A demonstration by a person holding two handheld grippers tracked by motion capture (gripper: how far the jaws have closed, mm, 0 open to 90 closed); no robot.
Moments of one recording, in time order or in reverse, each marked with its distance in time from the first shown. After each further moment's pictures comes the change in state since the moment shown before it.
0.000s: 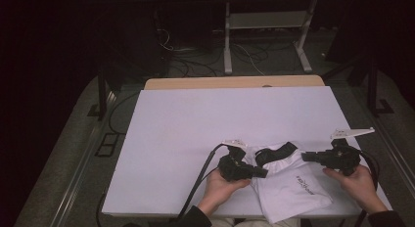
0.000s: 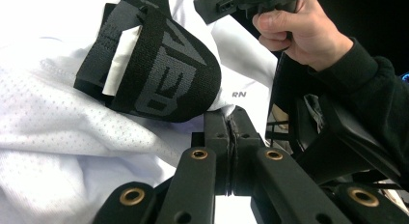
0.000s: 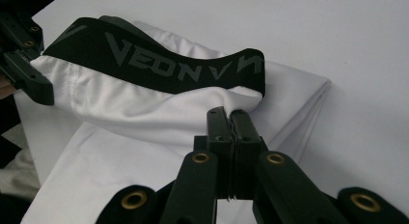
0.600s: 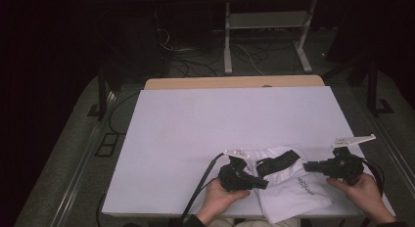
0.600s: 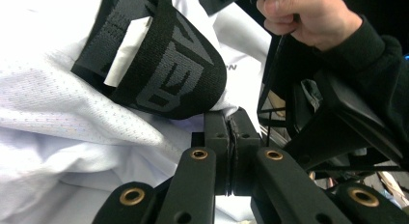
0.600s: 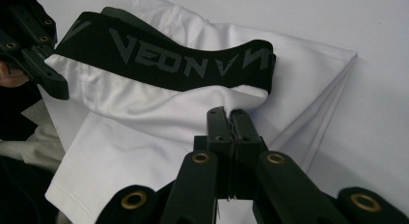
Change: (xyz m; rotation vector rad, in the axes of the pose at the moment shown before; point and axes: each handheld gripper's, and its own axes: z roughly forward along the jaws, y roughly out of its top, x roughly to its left) left arm -0.010 -0.020 0.007 0.050 -0.014 0.022; right arm 0.012 -0.014 -0.006 0.069 0.023 0.007
